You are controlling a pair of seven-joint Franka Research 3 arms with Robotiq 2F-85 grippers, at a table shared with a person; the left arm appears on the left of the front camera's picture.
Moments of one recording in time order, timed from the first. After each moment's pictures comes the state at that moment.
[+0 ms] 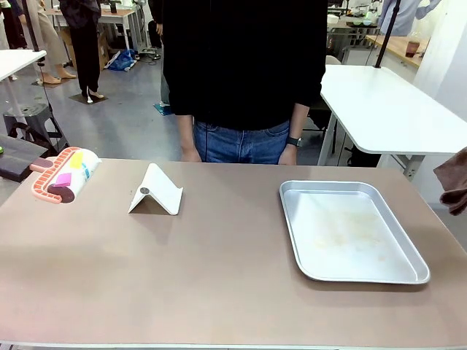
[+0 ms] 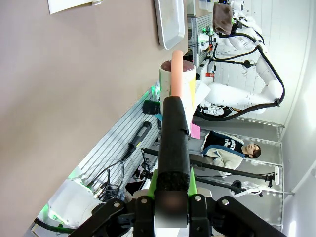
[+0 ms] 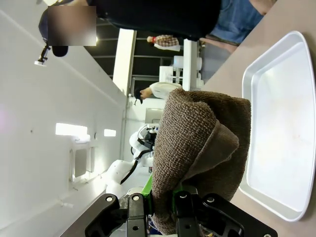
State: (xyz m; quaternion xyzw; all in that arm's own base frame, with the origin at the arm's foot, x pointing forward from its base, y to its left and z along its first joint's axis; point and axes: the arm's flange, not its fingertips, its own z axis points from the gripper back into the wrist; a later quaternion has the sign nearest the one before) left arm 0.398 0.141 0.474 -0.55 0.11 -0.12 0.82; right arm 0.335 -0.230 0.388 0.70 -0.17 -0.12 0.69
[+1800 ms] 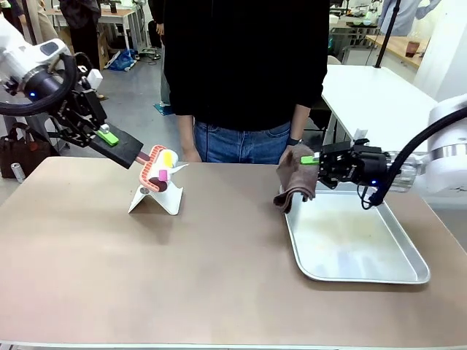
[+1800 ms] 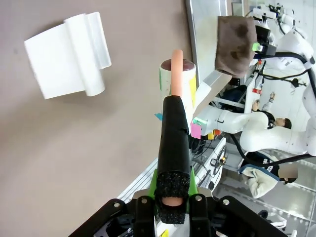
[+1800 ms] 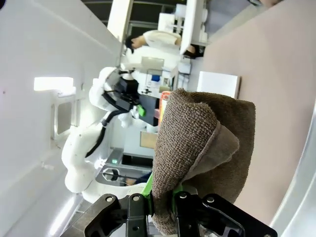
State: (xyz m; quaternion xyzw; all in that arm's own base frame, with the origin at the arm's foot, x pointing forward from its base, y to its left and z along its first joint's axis) left arm 0.518 -0.031 0.475 -0.43 0.10 -0.13 0.89; right arm 0.465 0.097 0.323 0.70 -0.09 0.01 0.71
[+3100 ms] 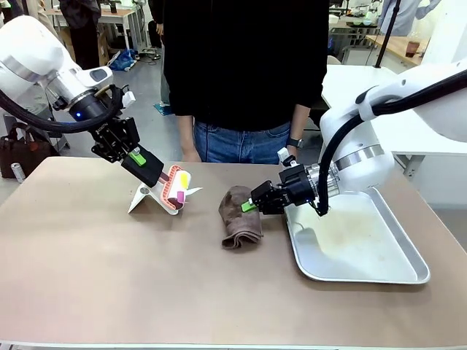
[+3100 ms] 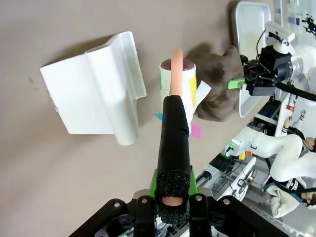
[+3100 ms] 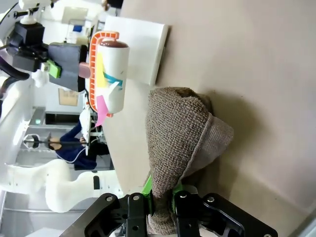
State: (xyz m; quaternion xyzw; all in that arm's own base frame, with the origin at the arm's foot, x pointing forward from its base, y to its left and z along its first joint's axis) left arm 0.548 -0.078 0.429 -0.34 0.09 -0.11 0.93; right arm 0.485 0.225 0.262 0.53 -0.04 0.13 0.84
